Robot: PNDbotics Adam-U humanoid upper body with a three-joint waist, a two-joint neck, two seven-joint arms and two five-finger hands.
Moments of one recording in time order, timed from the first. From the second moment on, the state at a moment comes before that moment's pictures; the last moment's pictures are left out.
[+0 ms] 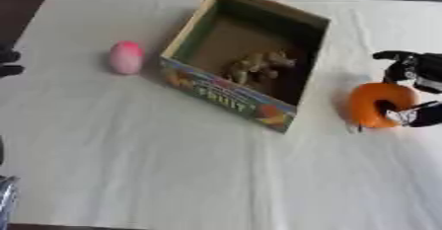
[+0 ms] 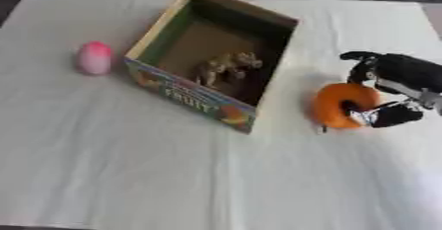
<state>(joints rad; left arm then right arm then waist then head) -0.23 0.33 0.02 -1.98 -0.14 -0.10 0.43 -0.63 -0.86 0.28 -1.38 0.59 -0.47 0.23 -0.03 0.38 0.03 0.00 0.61</state>
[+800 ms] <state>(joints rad) -0.23 0.33 0.02 -1.98 -0.13 -0.09 0.43 -0.66 -0.88 0.23 -1.50 0.37 -0.36 0.23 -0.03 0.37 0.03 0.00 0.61</state>
